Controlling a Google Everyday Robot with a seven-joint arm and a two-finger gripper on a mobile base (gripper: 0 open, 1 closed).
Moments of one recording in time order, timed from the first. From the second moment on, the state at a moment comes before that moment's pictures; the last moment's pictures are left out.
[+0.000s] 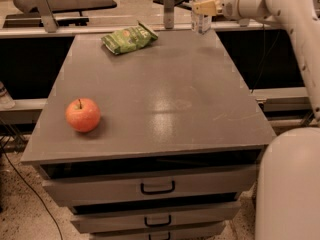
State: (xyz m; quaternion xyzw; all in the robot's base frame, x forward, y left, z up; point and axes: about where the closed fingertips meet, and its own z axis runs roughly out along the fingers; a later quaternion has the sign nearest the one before) arm 0.862 -0.174 1.015 -0.34 0.68 0.08 0.64
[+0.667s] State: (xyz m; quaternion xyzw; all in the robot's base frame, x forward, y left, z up) arm 0.874 -0.122 0.963 -0.34 0.71 0.10 0.61
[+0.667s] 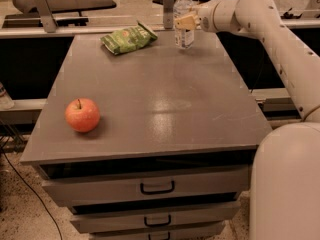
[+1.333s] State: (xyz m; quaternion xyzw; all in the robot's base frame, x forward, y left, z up) arm 0.896 -0.096 0.966 -0.31 0.71 0.13 0.62
